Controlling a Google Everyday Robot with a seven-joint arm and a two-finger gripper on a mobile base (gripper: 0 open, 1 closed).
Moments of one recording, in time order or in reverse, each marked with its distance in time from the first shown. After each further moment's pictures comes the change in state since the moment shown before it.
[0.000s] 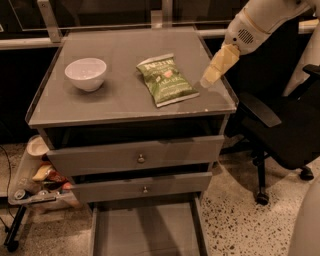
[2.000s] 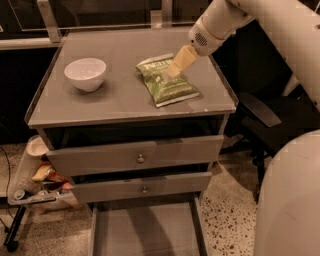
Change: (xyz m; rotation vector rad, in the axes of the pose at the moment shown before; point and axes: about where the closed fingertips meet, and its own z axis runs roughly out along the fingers) arm -0.070 -0.016 0.073 0.046 -0.054 0.126
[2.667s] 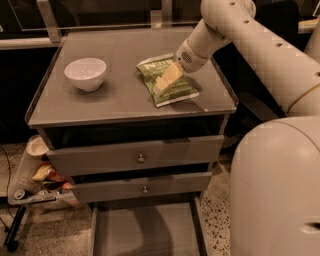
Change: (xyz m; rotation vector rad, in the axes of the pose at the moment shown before) arm 0.012 -0.005 0.076 -0.087 0.048 0.103
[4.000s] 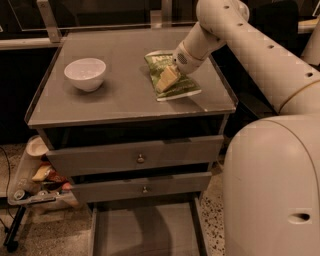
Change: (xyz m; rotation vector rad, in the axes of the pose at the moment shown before) arm -0.004 0.005 0.022 -0.041 0.013 0.024
